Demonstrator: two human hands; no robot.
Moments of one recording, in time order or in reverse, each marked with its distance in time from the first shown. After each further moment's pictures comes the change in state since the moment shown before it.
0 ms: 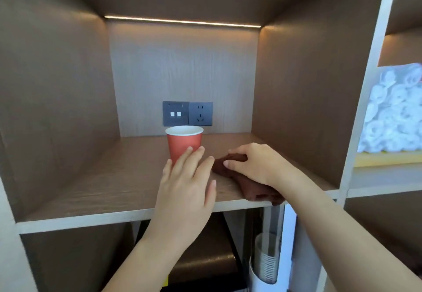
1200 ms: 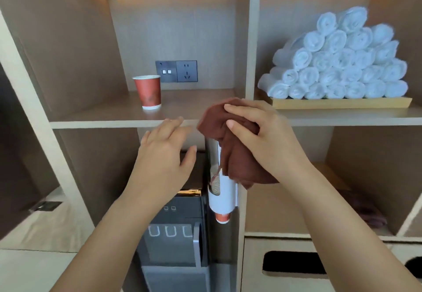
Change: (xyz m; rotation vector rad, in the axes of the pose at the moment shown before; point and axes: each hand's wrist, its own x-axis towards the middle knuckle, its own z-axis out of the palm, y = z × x) left_hand -0.077 0.202 -0.030 0.057 -0.013 -0.223; right_hand -0.188 0.132 -0.062 0.514 0.268 -0.354
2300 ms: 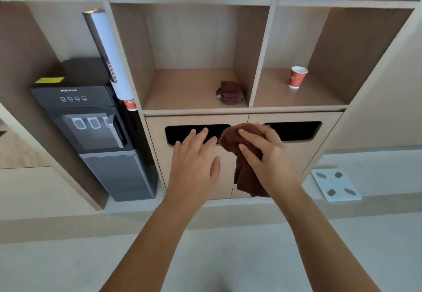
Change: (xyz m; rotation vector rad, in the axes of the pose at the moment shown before) left_hand -0.282 0.372 0.093 -0.166 -0.360 -0.031; right_hand -0.394 0.111 -0.249 -0.256 -0.055 0.412
